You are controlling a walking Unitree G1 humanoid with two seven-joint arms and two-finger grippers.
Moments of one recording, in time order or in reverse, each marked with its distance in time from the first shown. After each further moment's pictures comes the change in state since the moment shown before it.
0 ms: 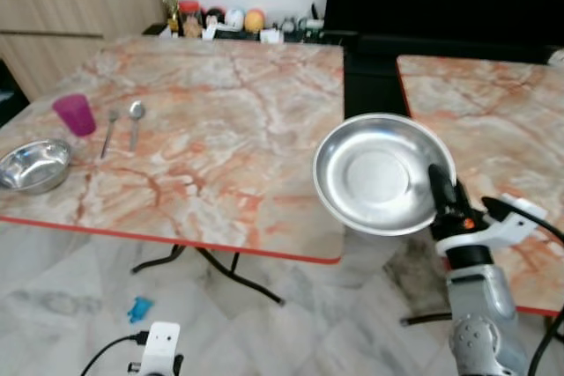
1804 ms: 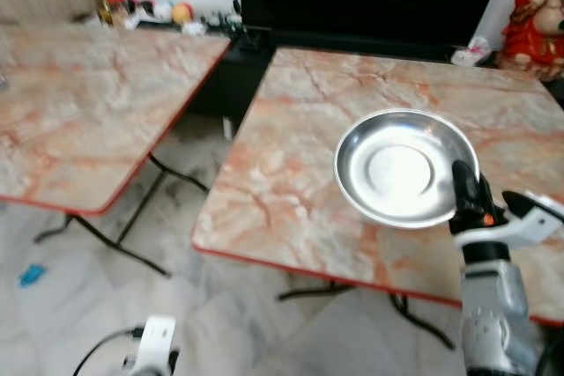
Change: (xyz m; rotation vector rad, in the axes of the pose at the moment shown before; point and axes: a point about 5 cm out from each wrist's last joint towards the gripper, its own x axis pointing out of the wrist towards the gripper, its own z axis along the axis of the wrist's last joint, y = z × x) left arm -0.001 0.002 -0.004 -0.006 0.013 -0.005; right arm 0.005 -0.015 0.011 -0.021 -0.047 -0.104
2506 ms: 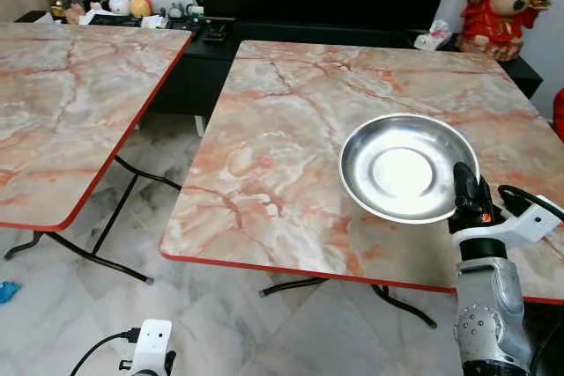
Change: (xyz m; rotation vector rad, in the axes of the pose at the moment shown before) left arm 0.000 0.002 0.002 -0.001 -0.006 0.005; right arm 0.002 -0.009 -0.002 -0.011 0.003 -0.069
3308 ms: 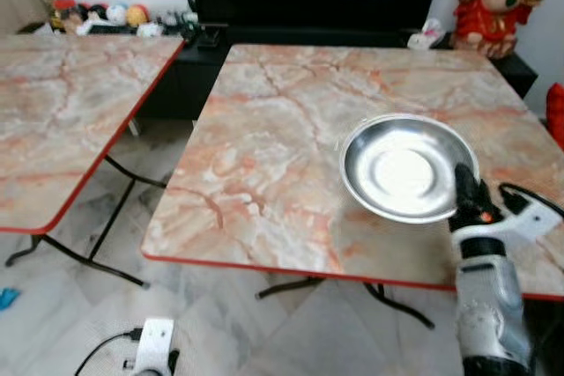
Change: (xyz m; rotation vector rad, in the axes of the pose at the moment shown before) left arm 0.000 -0.005 0.002 -0.038 -0.014 -0.009; right arm 0.003 -0.007 0.000 0.007 -0.007 -0.038
